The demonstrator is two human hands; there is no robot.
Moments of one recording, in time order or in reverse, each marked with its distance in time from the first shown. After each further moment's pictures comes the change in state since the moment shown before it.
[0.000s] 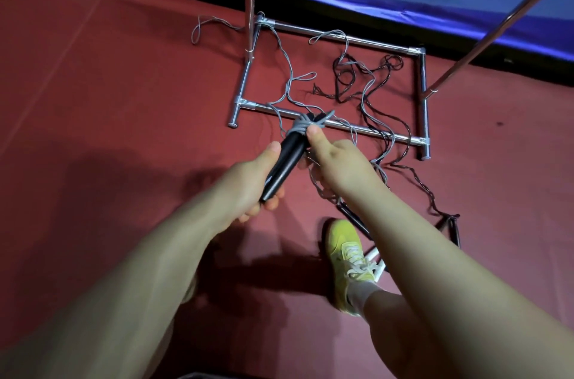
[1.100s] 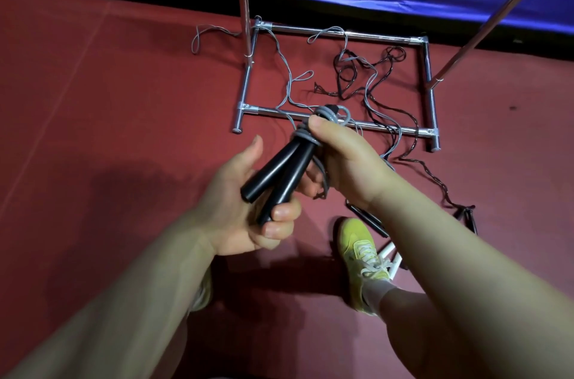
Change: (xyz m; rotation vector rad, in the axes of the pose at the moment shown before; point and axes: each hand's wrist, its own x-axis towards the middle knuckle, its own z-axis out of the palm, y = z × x) left_hand -0.019 0.005 -0.009 -0.651 -0.622 -0.054; right_hand 0.000 -0.003 -0.007 0.588 -0.387 -0.178
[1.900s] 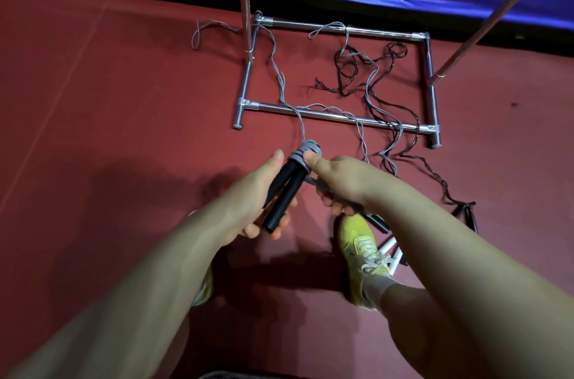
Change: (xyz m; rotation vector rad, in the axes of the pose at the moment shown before) left_hand 0.024 -0.014 -0.011 0.626 0.533 -0.081; right_hand -0.011 0.003 0.001 -0.748 0.131 0.523
